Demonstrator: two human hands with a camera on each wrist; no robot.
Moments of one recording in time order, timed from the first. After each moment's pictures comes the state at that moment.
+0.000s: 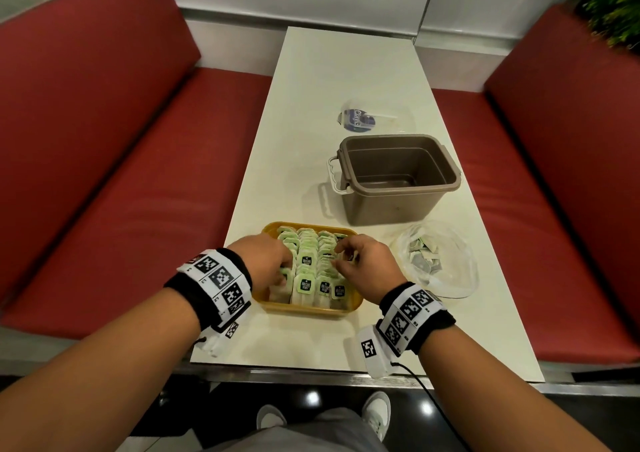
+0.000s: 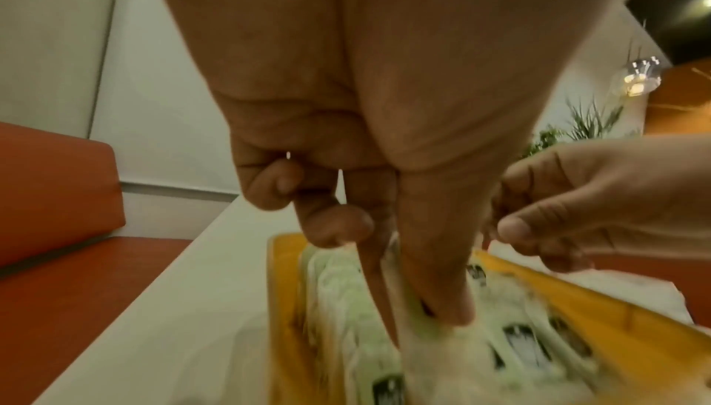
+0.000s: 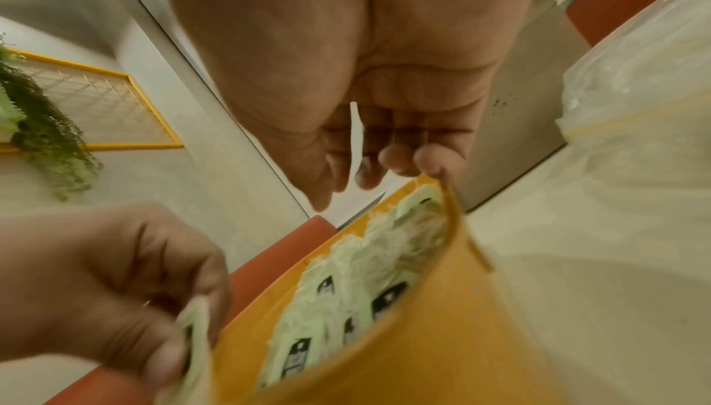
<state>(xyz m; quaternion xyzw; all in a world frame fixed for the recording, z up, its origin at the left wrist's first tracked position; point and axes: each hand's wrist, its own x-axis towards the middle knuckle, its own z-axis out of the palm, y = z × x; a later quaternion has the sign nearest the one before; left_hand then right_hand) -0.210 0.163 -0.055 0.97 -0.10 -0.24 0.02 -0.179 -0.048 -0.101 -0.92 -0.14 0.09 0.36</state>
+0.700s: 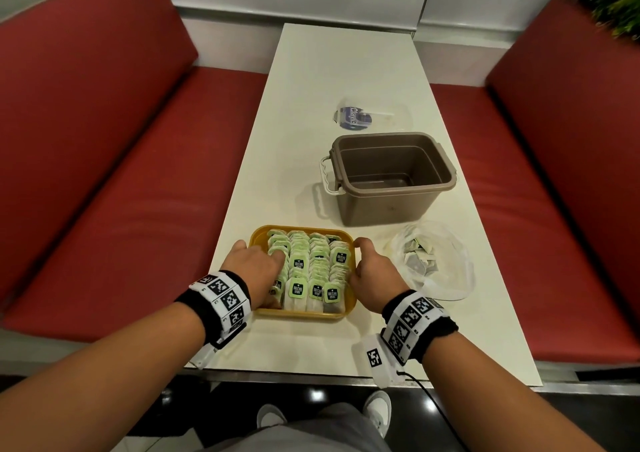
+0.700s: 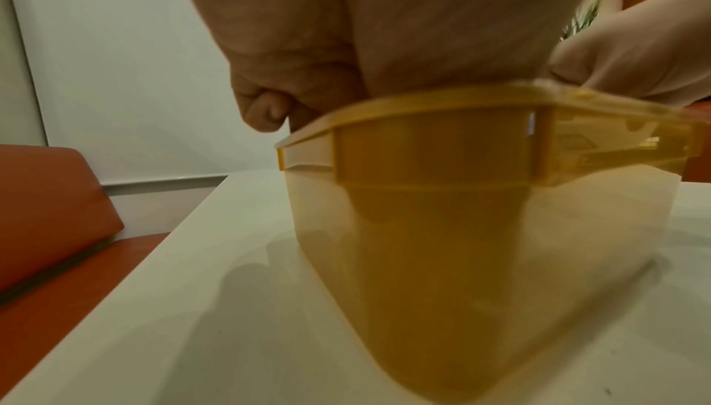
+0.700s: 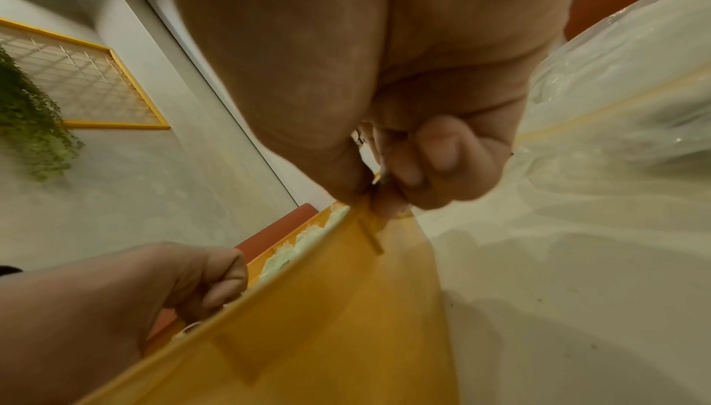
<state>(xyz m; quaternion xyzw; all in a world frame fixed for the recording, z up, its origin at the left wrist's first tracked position) -0.212 0.156 -0.103 0.97 -0.09 -0.19 -0.13 -0.175 -0.070 -0.113 -0.93 -0.09 0.18 0.31</state>
